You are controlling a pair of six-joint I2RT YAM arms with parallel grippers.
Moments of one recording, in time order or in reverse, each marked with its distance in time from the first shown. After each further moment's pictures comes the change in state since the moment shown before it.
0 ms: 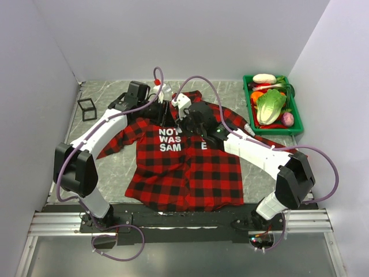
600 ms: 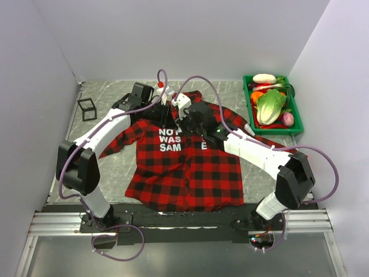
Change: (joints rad) left arm -0.026 0.029 0.011 -0.027 -0.028 -0.005; right arm 0.000 0.000 0.000 0.003 0.003 0.001
